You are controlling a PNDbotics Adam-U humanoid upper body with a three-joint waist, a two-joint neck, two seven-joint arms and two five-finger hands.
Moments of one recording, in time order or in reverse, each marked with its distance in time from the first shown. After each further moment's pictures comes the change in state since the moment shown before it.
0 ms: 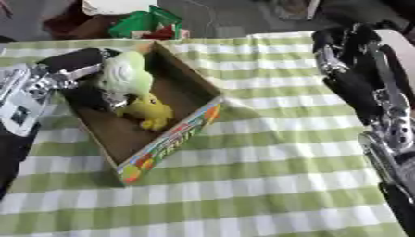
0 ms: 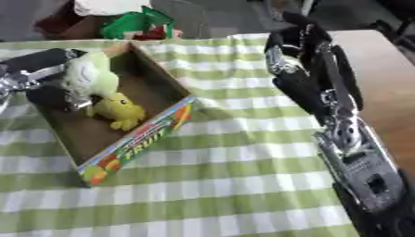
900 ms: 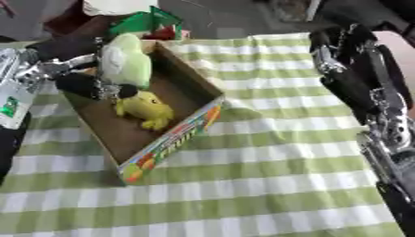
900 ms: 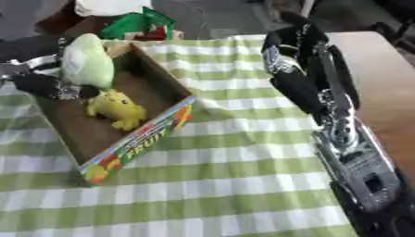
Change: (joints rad) left arm 0.000 0.000 0.017 -0.092 -0.058 -0.003 0.037; right arm 0.002 0.001 0.000 0.000 -0.003 0.000 0.001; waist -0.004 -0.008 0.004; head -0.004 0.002
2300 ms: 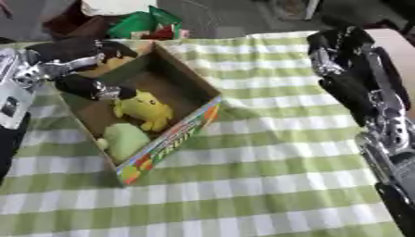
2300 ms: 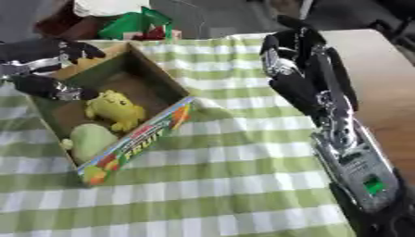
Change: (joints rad) left arm 0.008 0.000 0.025 -0.060 0.071 0.043 0.007; right arm 0.008 0.002 0.000 0.000 -0.003 0.003 0.007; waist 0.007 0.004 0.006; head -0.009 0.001
